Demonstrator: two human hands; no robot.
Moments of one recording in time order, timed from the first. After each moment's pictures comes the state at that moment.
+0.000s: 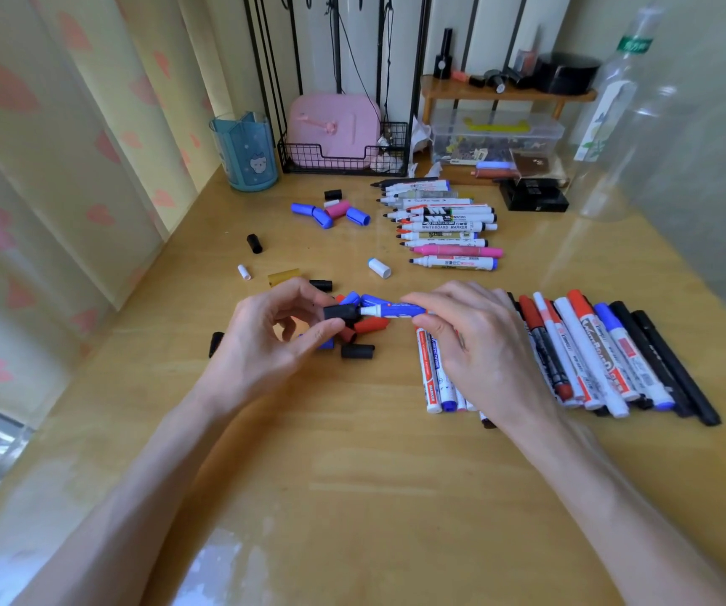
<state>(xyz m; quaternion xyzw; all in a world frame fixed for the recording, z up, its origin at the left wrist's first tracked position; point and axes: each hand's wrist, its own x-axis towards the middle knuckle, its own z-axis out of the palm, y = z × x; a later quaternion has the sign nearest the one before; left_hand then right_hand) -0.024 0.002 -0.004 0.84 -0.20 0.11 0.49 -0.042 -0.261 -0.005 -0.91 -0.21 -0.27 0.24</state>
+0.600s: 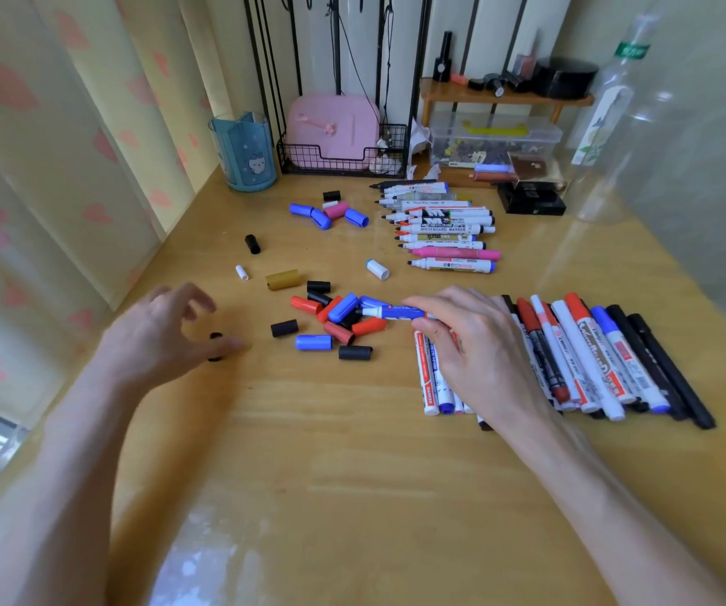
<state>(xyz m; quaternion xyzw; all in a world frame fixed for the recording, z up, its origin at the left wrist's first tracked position) -0.010 0.103 0.001 0.98 0.01 0.02 0.19 -0.039 -0.262 -0.010 -0.92 -0.19 -0.24 0.24</state>
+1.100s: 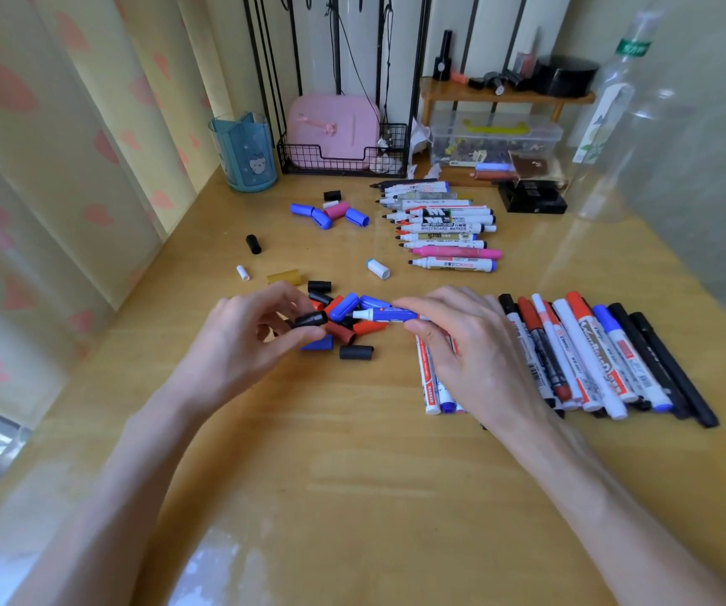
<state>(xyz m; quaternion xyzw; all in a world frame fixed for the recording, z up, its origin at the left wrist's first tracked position) -0.025 0.024 0.007 0.89 -0.19 0.08 0.40 -0.042 -0.257 -0.010 -0.91 -0.22 -0.25 0.26</state>
